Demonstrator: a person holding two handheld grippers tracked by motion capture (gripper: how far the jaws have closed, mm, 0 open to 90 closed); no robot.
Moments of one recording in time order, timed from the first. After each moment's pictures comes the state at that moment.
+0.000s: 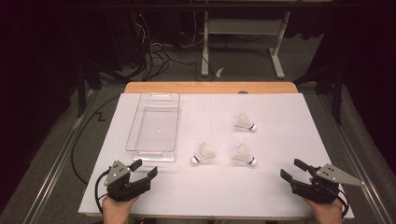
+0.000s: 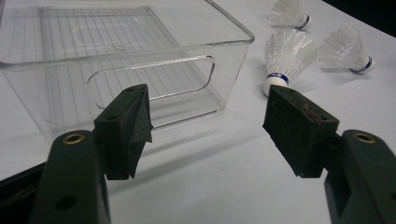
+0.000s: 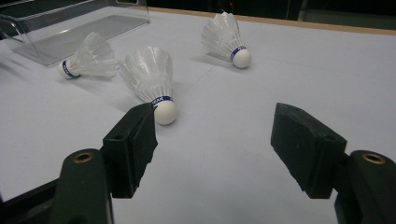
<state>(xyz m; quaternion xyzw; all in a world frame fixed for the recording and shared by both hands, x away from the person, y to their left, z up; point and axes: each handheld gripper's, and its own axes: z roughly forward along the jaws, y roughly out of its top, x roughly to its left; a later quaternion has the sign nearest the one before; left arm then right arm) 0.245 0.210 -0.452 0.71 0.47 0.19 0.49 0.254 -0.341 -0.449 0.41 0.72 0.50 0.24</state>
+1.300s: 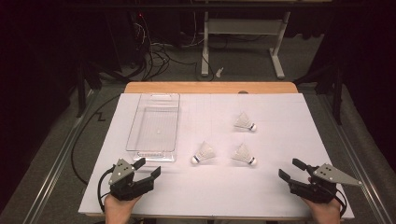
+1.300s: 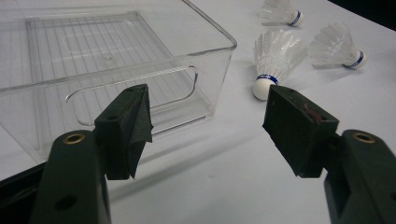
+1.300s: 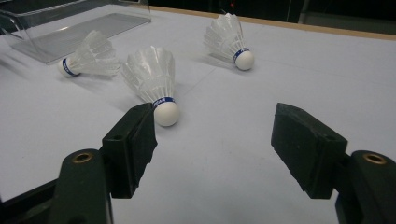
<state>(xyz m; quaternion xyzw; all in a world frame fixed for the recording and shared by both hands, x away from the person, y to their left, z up) 0.247 0.199 -0.443 0.73 0.45 0.19 0.48 0.256 -0.336 -0.449 0.40 0.73 0.49 0.25</state>
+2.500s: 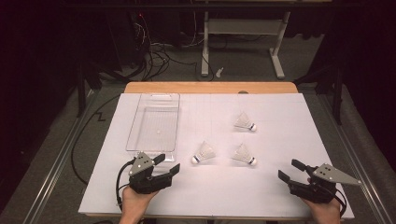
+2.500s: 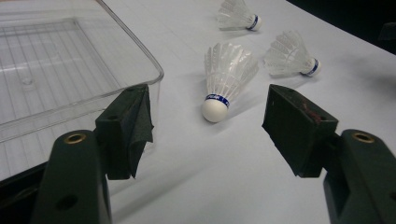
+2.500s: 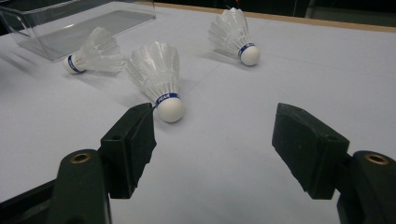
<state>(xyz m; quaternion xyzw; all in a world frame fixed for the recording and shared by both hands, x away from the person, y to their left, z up) 0.264 0.154 -0.433 0.75 0.41 0.15 0.50 0.256 -0.337 -0.450 0.40 0.73 0.49 0.24</state>
